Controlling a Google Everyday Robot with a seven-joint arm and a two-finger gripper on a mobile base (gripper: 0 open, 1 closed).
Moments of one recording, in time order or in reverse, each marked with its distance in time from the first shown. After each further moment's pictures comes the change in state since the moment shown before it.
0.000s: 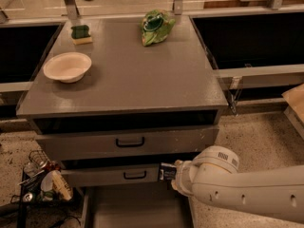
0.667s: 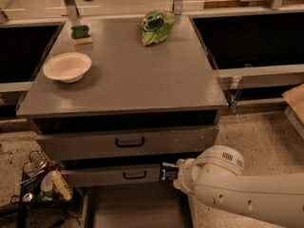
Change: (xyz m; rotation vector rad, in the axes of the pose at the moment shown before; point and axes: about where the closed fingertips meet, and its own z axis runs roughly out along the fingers) arm 0.000 -0.007 -0.018 0.039 0.011 -0.011
